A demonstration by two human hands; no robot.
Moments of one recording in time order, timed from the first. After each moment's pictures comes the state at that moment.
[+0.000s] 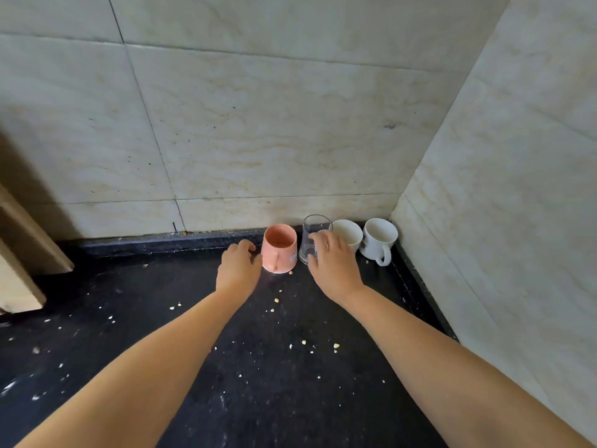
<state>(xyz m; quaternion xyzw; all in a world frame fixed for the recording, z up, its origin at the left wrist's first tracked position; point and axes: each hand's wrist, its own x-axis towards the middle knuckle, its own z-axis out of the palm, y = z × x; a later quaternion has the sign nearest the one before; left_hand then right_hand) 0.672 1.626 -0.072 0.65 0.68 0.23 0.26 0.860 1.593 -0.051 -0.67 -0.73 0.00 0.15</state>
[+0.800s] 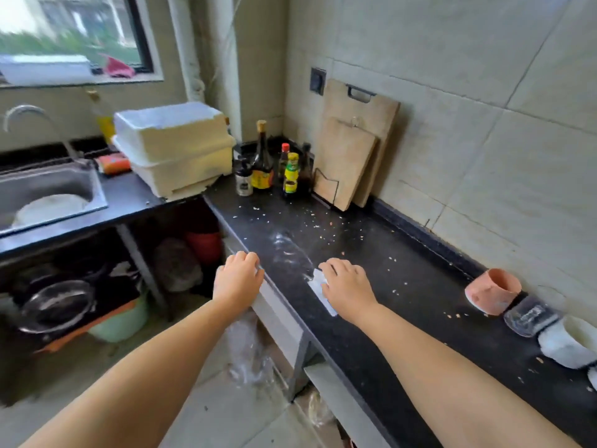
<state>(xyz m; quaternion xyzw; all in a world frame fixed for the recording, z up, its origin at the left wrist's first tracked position) 0.521 1.170 -0.041 0.32 0.93 0.19 -0.01 0.664 1.345 -0.043 -0.17 -0.98 -0.01 0.04</state>
